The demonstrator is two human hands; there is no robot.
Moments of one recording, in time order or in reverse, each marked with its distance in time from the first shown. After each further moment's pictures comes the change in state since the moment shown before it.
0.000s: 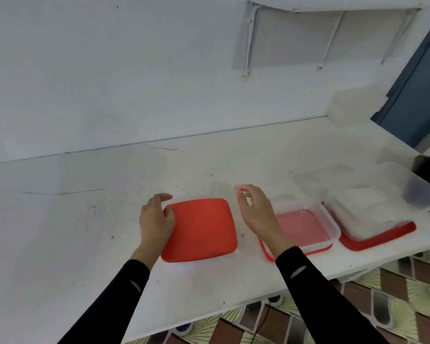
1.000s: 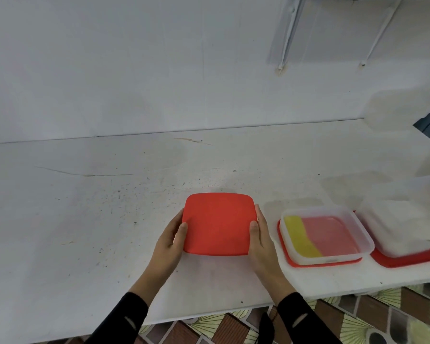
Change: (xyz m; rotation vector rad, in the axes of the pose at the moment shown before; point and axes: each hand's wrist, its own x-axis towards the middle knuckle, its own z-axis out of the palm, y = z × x) left_hand -0.069 -0.028 -0.030 -0.553 -0.302 -0.232; right_hand -0.065 0.034 0.057 0.327 -0.091 0.143
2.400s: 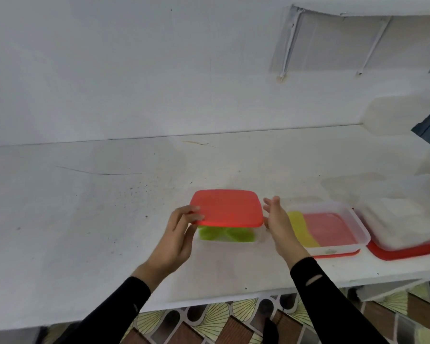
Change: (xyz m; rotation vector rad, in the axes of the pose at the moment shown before) left_hand -0.012 0.005 -0.020 0.470 -0.021 0.828; right_hand 0.027 -0.041 -0.023 0.060 0.062 0.251
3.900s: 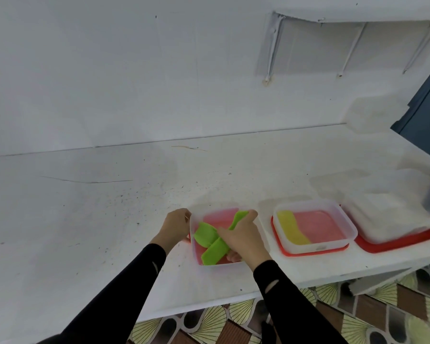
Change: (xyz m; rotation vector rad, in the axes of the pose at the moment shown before) left_hand 0.064 -0.024 0.023 0.023 -0.354 -0.889; right_hand -0.048 -0.012 0.044 -0.422 -0.080 0.085
